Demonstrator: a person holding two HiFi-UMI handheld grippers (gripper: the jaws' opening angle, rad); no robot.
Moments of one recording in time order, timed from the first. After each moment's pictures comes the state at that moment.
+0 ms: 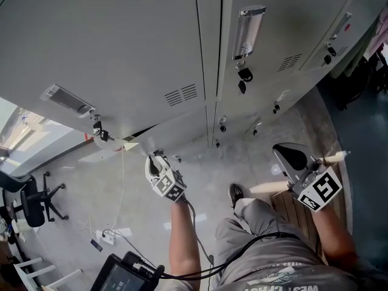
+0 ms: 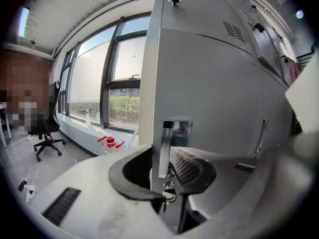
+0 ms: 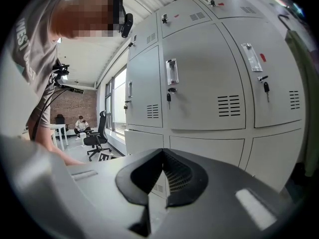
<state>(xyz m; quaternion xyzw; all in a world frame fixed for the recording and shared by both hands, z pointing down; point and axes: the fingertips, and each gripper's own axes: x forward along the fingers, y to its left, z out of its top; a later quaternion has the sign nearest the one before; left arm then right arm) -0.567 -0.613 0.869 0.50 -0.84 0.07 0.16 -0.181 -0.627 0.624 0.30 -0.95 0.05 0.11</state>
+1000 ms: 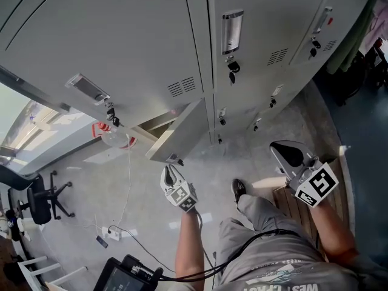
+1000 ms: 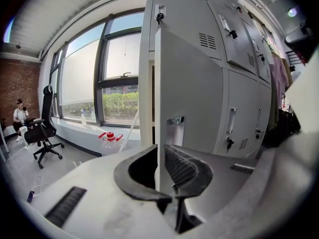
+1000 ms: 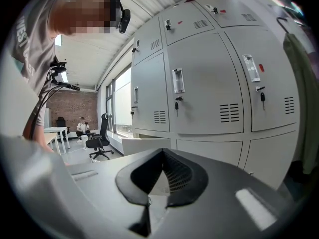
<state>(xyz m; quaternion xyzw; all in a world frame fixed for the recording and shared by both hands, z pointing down) -0.513 -0.532 0.865 0.54 -0.81 0.12 0.17 -0.175 -0.588 0.598 0.30 -0.95 0.06 0.11</state>
